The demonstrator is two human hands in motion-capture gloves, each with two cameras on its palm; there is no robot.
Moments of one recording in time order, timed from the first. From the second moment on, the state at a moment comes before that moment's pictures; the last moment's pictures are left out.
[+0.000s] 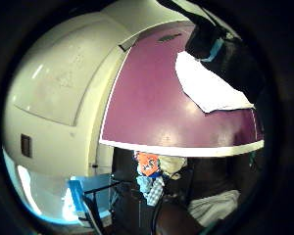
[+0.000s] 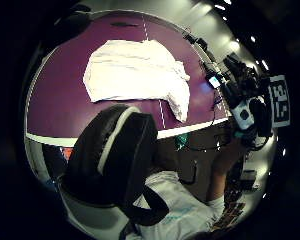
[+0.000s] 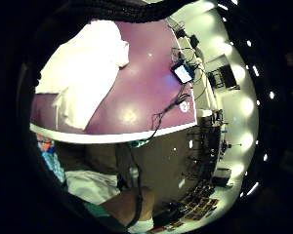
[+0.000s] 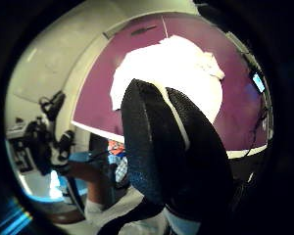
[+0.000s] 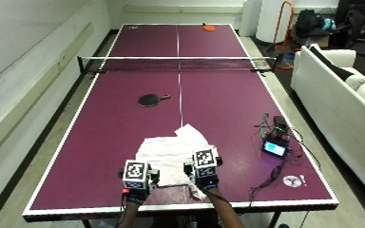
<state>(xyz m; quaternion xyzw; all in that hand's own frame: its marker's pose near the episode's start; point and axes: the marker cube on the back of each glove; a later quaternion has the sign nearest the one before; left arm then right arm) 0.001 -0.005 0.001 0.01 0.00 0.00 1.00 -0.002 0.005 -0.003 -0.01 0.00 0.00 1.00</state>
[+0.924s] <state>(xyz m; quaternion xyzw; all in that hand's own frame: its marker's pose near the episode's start) 0.037 -0.017 0.124 -0.18 0.09 0.05 0.98 0.009 0.041 0.081 -0.21 -0.11 0.00 0.97</state>
